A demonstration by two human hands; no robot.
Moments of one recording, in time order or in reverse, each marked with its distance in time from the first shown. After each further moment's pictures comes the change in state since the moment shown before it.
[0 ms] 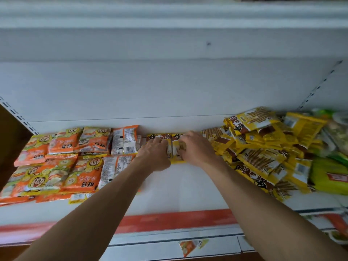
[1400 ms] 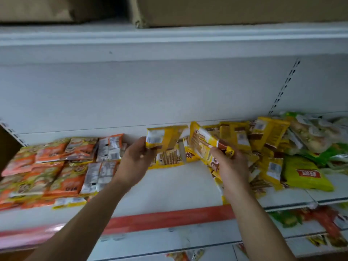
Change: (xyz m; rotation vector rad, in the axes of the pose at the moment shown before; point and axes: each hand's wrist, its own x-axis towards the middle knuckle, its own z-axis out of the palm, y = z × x) left_hand -0.064 0.041 -0.022 -0.986 0.456 0.256; right_hand -0.122 0.049 -0.058 1.330 0.698 0.462
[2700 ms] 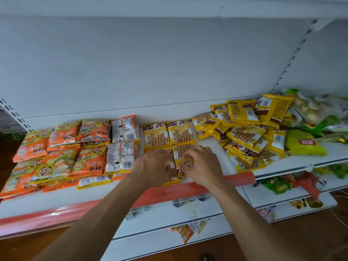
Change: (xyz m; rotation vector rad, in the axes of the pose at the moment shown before) left_hand -0.050 -0.040 -0.037 0.834 -0.530 0.011; right_hand -0.073 0.063 0.067 -1.246 -0.475 -0.330
